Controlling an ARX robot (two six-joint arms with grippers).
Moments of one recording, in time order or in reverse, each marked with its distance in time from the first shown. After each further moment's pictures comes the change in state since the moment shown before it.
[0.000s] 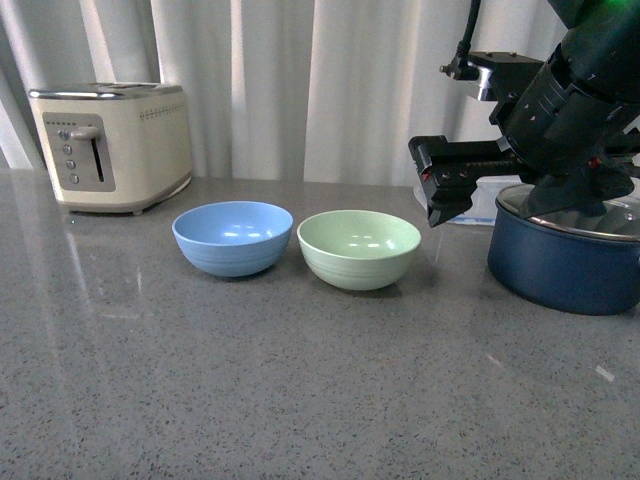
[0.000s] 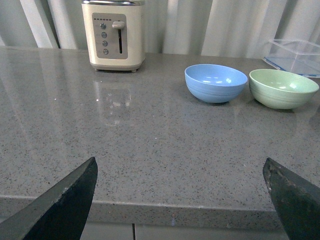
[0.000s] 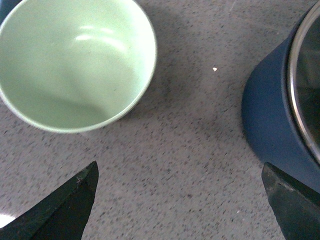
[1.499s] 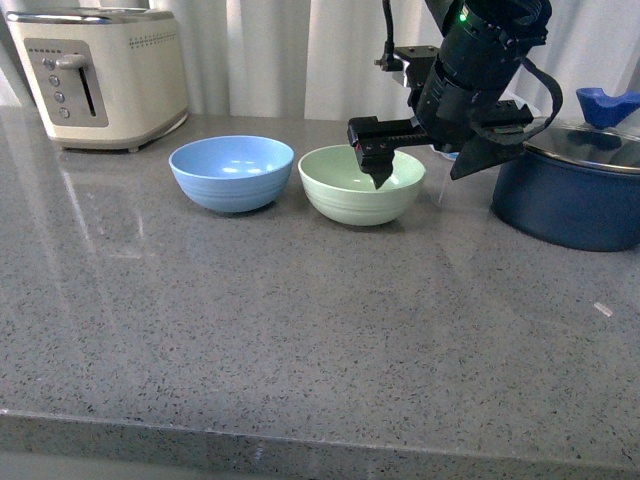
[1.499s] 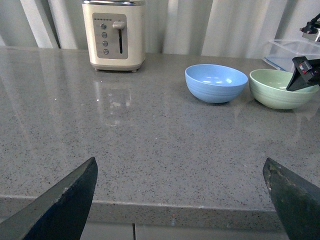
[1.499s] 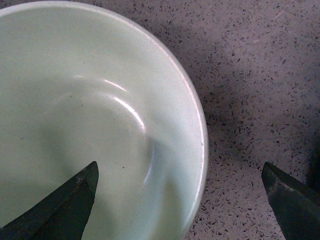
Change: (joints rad) left arm 0.000 0.000 0.000 0.000 0.000 0.000; right arm 0.031 0.442 0.484 -0.129 0.033 0.018
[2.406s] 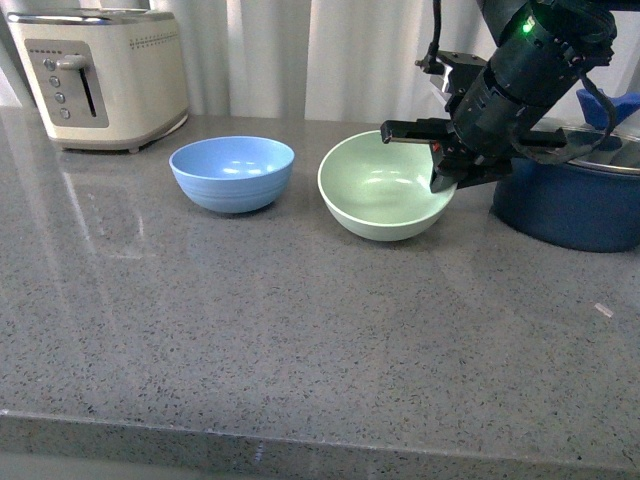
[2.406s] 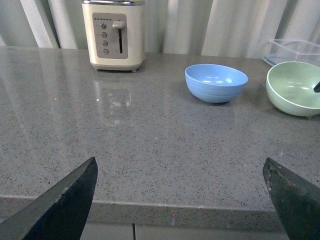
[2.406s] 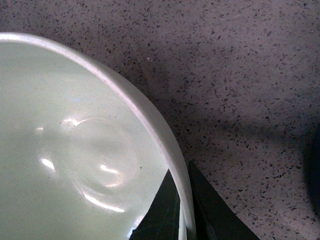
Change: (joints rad) left arm 0.000 0.000 0.000 0.000 0.000 0.000; right arm -0.071 -0.104 -0.207 0.132 -0.108 0.058
